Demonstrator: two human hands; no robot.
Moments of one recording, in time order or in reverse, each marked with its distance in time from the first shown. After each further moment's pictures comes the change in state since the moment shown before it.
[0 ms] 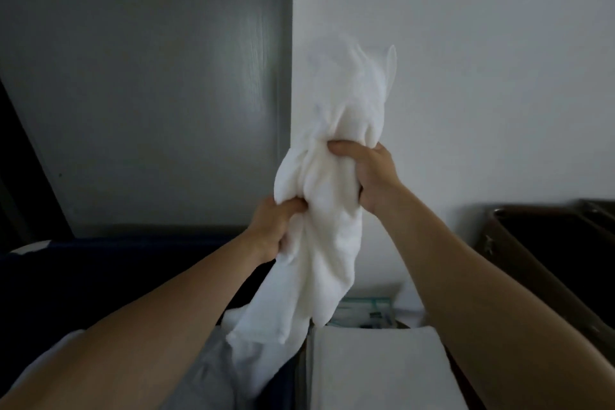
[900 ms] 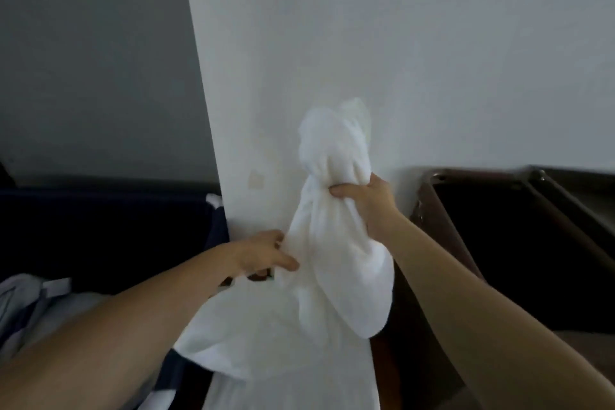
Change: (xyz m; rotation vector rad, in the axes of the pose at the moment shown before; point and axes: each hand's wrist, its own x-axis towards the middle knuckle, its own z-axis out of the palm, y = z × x) left_hand 0.003 -0.130 0.151 0.662 -0.448 -0.398; right_hand 0.019 0.064 -0.238 -0.264 0.031 0.155
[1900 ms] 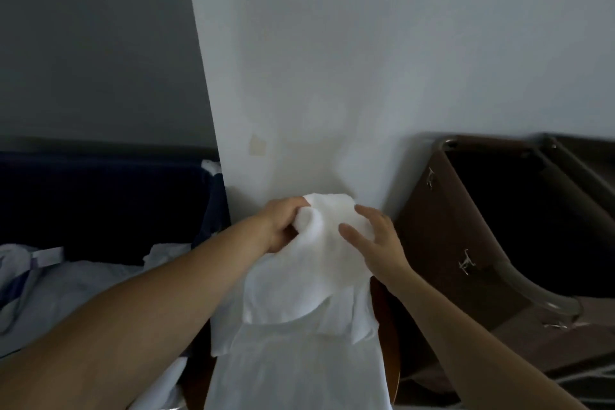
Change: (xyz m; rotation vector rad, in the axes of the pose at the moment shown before) left_hand 0.015 0.010 0.019 -0.843 0.143 -0.150; right_hand -0.054 0.113 -0.006 -0.500 -0.043 0.031
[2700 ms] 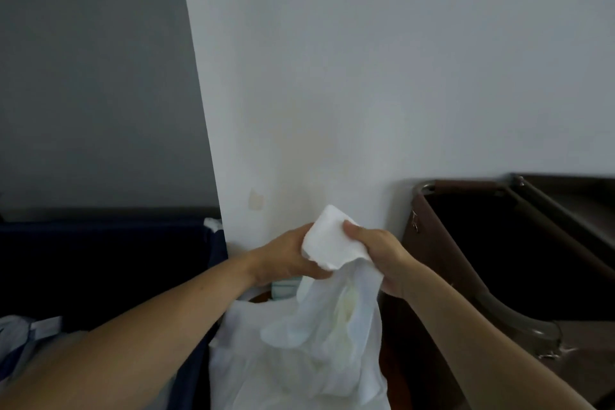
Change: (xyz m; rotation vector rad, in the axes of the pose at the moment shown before) left_hand -0.064 0.024 0.008 0.788 -0.397 0.573; right_hand -0.006 -0.074 -0.042 0.522 -0.110 0.194
